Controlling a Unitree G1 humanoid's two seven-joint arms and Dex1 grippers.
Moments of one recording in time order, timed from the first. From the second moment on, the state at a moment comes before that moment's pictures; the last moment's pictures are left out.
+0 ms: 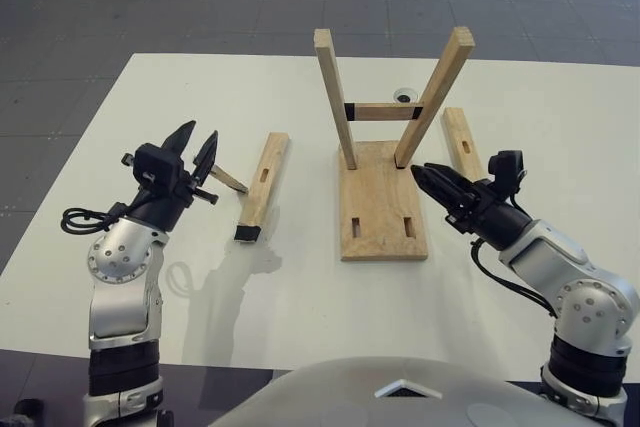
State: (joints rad) left arm 0.10 0.47 0.25 -0.23 -0.18 -0.05 -0.45; right arm 0.06 -0.26 -0.18 -0.59 0.97 0.94 0.24
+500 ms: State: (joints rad) left arm 0.12 0.61 0.27 0.03 -0.34 0.12 -0.76; right arm 0.08 -0.29 -0.13 -0.59 0.94 0.91 0.22
